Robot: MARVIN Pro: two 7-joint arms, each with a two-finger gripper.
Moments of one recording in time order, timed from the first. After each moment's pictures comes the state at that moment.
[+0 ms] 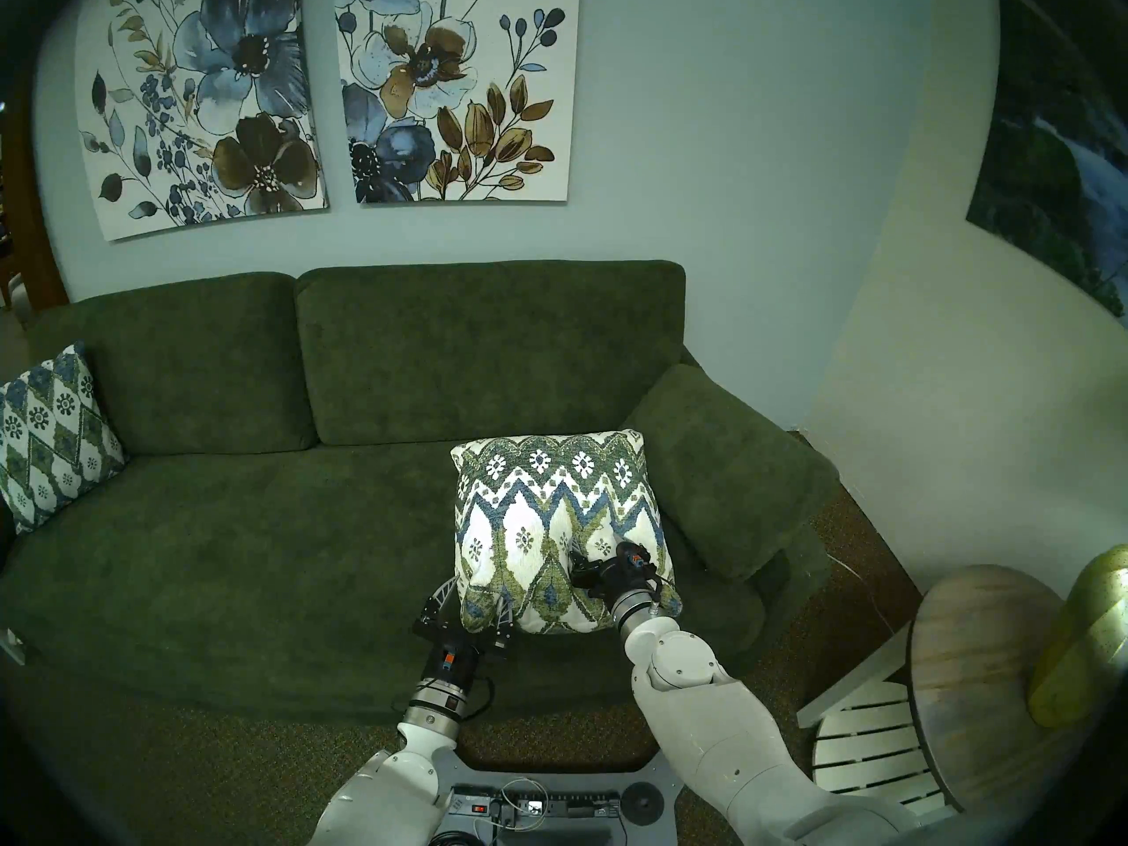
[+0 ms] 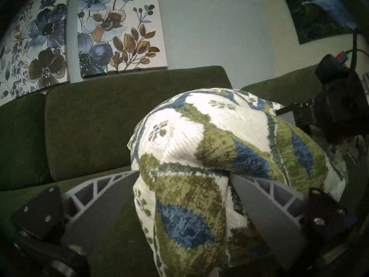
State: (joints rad) left arm 1.70 -1.50 -1.38 -0.80 0.23 -0.94 0.17; right arm -1.51 -1.58 1.31 -0.94 0.20 -0.29 0.09
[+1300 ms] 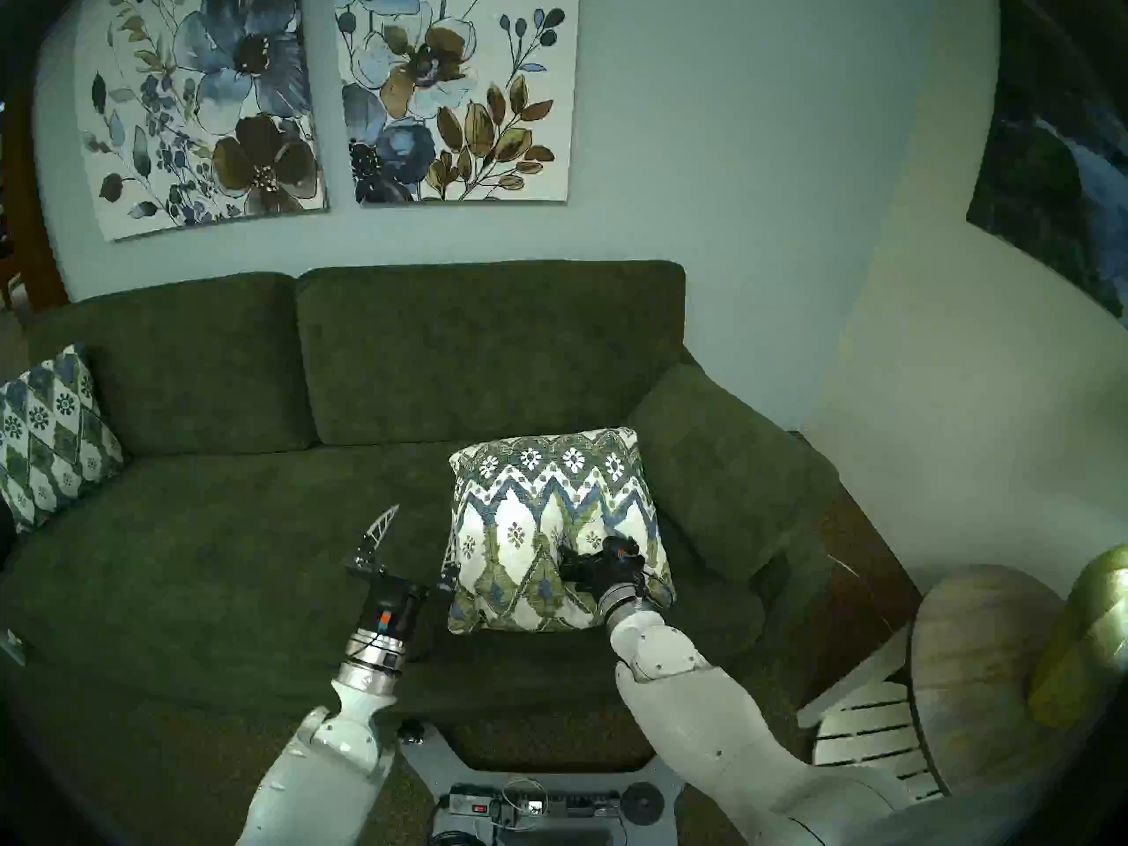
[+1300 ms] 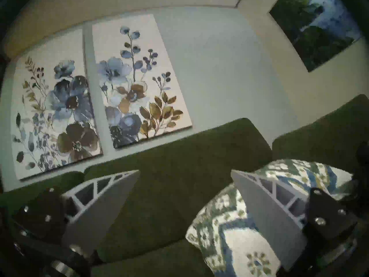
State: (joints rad) left arm 1.79 -1.34 -1.51 -1.26 0.32 -0.95 0.27; right arm -1.42 -1.59 1.22 -0.78 0.19 -0.39 0.02
